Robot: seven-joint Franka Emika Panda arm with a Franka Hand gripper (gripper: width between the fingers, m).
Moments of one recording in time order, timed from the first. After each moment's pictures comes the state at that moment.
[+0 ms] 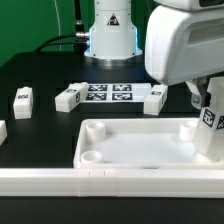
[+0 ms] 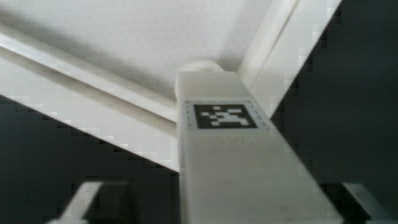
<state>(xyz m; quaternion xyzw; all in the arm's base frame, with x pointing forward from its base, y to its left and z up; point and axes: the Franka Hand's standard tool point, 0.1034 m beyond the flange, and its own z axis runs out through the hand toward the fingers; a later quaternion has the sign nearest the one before) 0.668 0.105 0.119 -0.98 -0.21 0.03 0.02</state>
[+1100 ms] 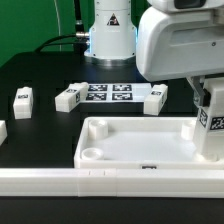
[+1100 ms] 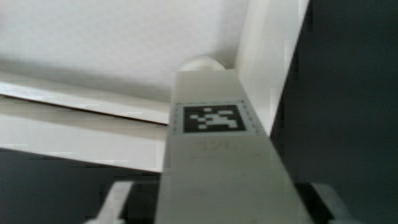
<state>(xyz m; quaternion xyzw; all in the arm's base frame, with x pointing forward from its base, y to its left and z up) 0.669 0.098 0.115 -1.00 0.02 0.02 0.03</state>
